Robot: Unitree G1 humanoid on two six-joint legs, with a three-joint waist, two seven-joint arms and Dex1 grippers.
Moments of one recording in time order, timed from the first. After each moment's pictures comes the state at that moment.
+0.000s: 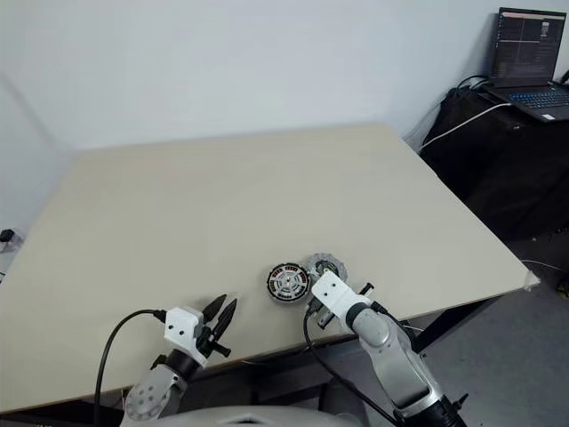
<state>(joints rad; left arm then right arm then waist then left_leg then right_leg) 0.46 0.18 -0.14 -0.06 -0.12 -0.27 -0.37 0.09 -0.45 0.44 -0.28 -0.31 0.46 0.31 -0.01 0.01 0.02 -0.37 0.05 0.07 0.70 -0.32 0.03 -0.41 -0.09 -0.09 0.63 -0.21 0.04</state>
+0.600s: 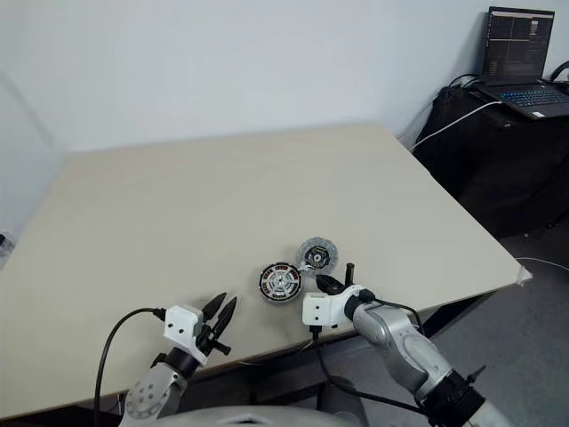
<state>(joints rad) 0.45 0.18 -0.14 -0.06 -0.13 -0.27 -0.37 -0.09 -0.65 0.61 -0.10 -0.75 0.03 0.33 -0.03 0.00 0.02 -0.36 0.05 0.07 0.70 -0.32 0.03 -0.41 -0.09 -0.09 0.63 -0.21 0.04</state>
